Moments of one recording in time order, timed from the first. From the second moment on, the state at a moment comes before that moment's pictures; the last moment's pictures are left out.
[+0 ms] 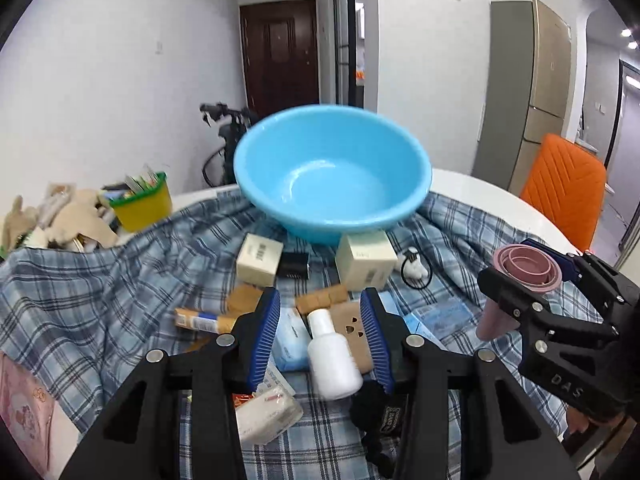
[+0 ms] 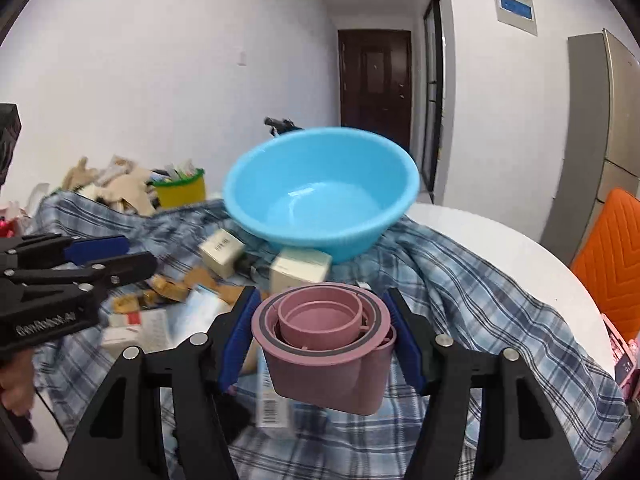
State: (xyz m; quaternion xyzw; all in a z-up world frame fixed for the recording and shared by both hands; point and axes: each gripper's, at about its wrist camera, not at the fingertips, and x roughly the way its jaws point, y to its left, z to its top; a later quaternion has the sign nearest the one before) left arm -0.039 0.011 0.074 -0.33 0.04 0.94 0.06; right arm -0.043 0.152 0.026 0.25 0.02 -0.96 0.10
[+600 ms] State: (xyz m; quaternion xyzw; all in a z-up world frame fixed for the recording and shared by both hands) left arm -0.097 0.020 -0.024 -0.49 0.07 0.86 0.07; right arm -0.038 0.164 0.020 0.26 0.02 -0.96 0.08
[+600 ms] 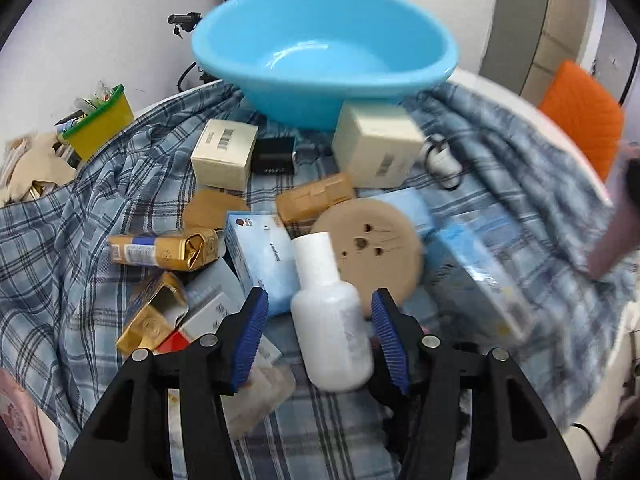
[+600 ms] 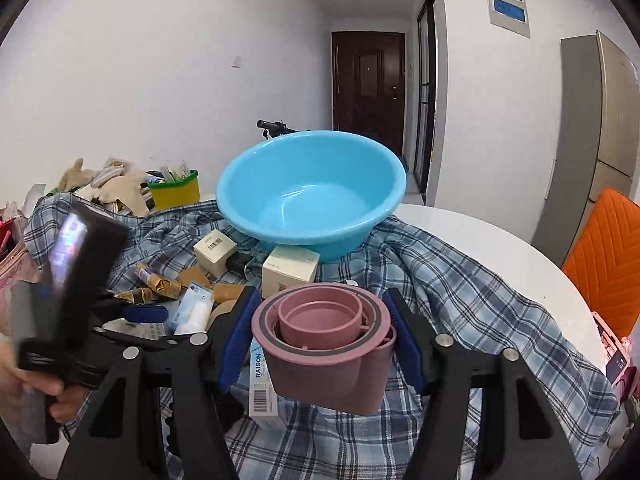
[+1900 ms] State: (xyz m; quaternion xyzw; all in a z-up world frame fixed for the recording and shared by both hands) left arm -0.028 -0.008 0.065 -0.22 0.01 0.98 0.03; right arm -0.018 0.162 0.024 0.23 0.00 -0.97 0.08
